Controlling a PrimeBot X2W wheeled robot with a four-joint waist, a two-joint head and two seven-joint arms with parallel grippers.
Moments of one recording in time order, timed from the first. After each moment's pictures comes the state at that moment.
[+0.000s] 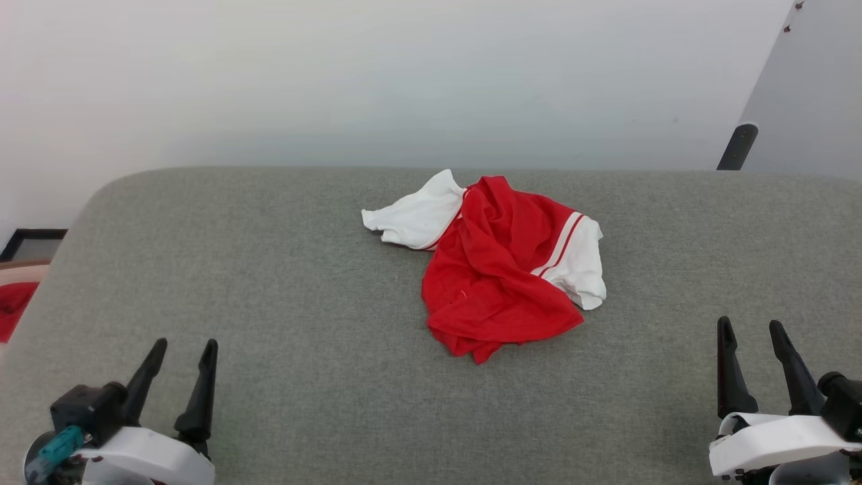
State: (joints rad) left arm -0.10 0.43 -0.12 0.32 -0.52 -0.12 -0.26; right arm -0.07 -0.05 -0.11 0.19 0.21 0.13 -0.21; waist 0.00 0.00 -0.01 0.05
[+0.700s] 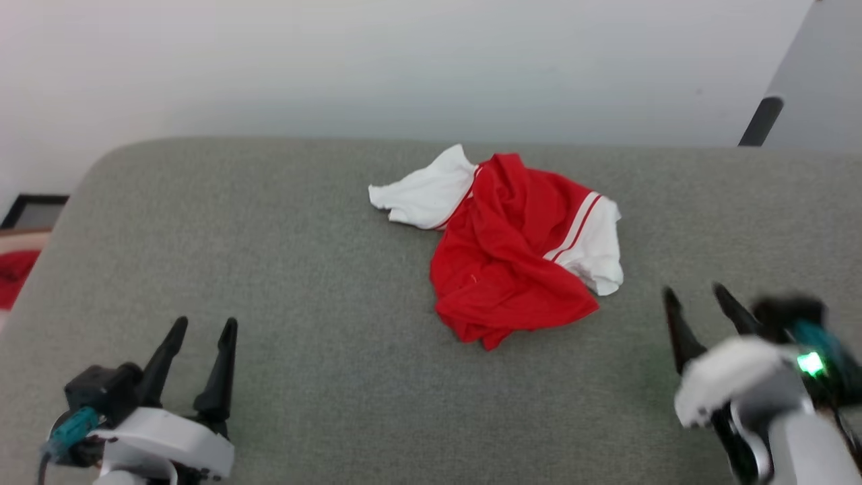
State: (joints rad) left arm -0.14 0.41 -0.15 0.30 -0.54 -0.13 -0.26; right arm -0.21 -0.05 -0.06 0.23 0.15 0.13 0.06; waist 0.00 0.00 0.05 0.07
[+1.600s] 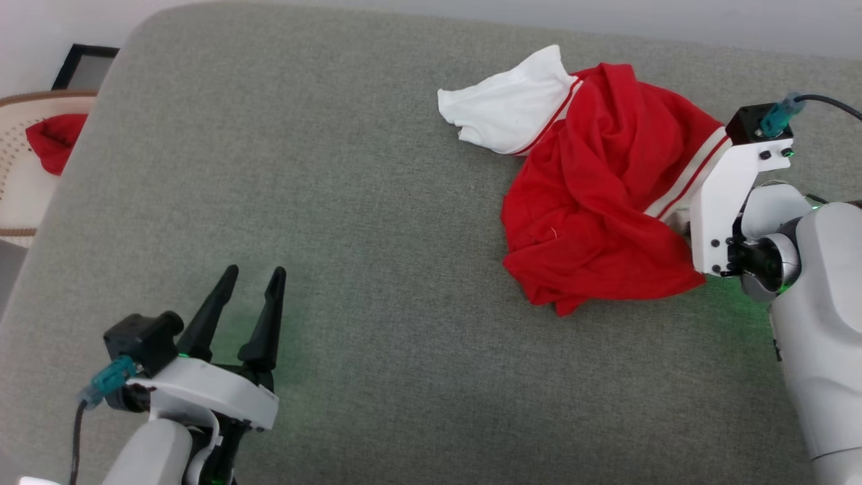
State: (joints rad) left arm -0.29 0.36 -0.25 0.32 -0.63 -0.13 -0.26; right arm -0.83 -0.16 0.04 0.66 0.16 0.13 0.86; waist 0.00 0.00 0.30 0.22
